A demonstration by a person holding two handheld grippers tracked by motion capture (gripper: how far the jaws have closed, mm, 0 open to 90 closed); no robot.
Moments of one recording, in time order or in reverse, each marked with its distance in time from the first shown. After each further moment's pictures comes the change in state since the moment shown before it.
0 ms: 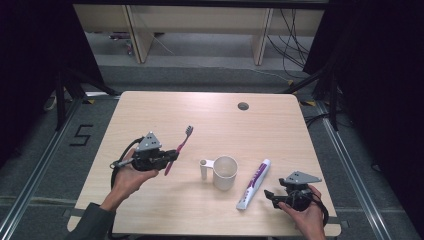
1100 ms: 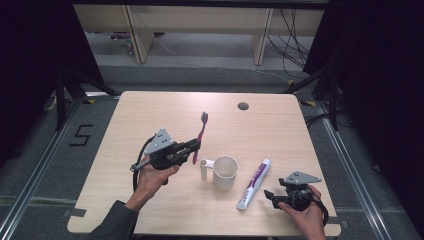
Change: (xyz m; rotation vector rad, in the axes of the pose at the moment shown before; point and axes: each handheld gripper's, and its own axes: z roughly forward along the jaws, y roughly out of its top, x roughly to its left) left arm -0.029 0.025 0.030 -0.295 -0.080 -0.026; right arm 0.000 -0.001 0.002 -0.007 0.000 -0.008
